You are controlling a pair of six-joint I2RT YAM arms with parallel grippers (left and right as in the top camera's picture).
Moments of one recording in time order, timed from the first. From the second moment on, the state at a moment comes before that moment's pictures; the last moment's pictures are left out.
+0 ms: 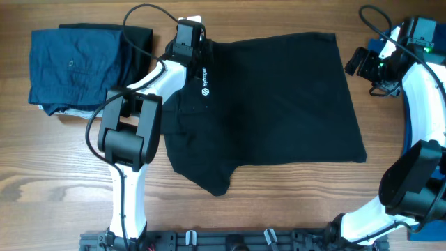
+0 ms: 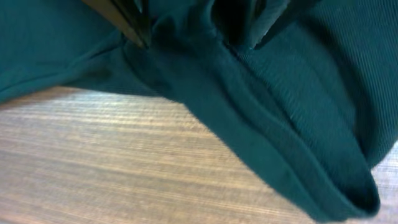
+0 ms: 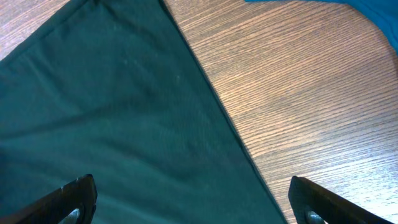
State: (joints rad) left arm -0.30 2.28 1.58 -0.07 0.03 -0.37; right arm -0.28 1.80 1.50 -0.87 -0.13 0.18
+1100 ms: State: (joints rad) left arm -0.30 2.31 1.58 -0.07 0.05 -0.36; right arm -0.28 1.80 1.50 -0.87 -0.13 0.18
